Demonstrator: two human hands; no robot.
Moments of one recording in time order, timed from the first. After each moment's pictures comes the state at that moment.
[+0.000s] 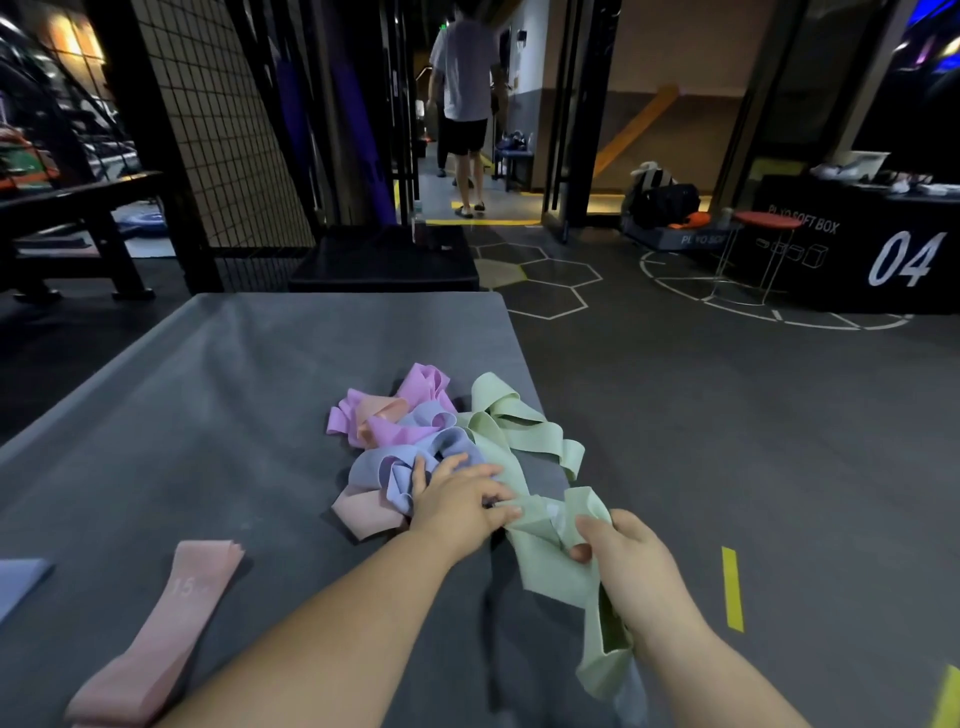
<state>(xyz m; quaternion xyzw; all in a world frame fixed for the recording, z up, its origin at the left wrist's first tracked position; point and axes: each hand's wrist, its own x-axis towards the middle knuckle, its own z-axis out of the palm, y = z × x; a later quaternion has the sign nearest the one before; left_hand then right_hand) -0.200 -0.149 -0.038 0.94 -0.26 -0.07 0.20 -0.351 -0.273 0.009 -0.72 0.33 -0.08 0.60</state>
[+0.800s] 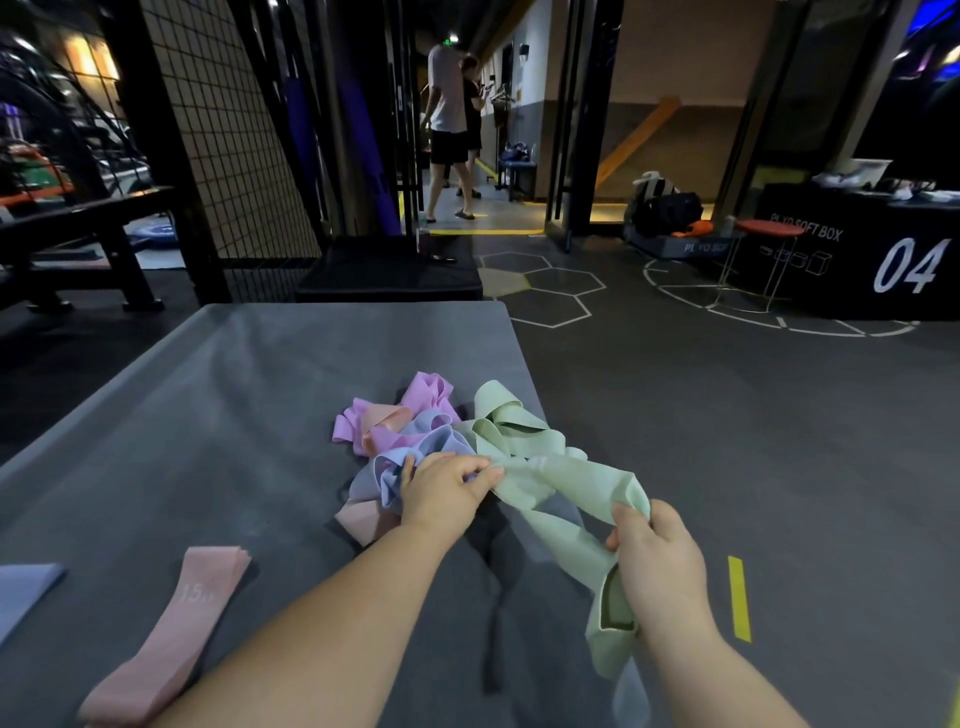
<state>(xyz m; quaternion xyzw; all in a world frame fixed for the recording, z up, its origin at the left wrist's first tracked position) -0.183 -0.145 -0.031 0.93 -0.16 0.03 0.33 -0.353 -0.279 0.018 -0.72 0.36 -0.20 0.56</state>
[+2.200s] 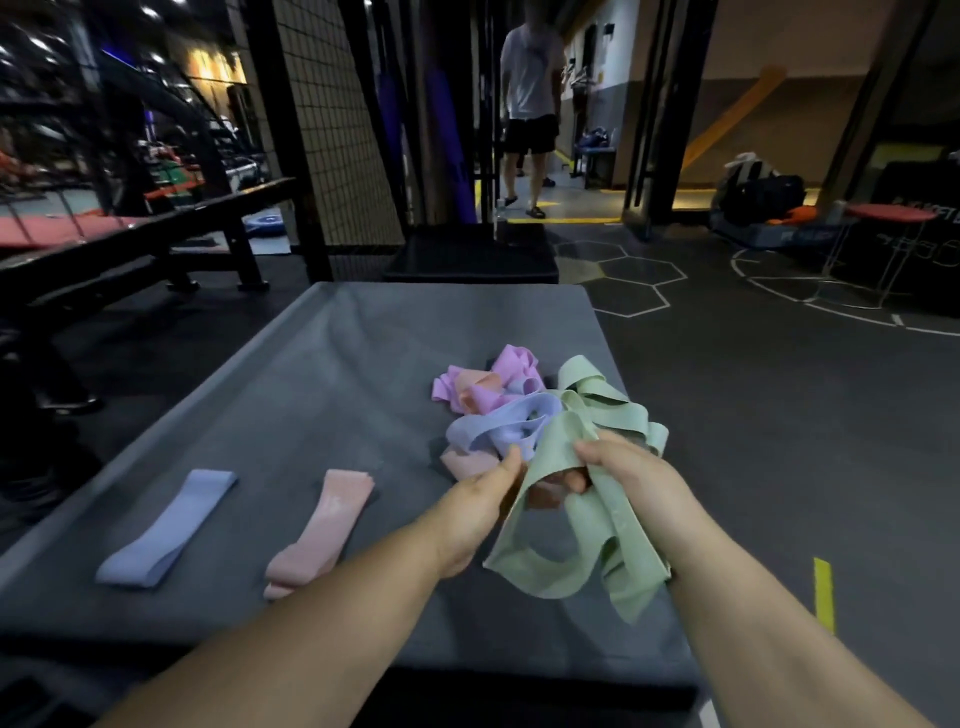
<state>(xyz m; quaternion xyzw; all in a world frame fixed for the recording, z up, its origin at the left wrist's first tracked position) -0.286 -0.051 0.011 0.71 -0.08 -0.24 0.66 -0.342 -0.213 0.050 -0.62 0.04 0.02 0.78</state>
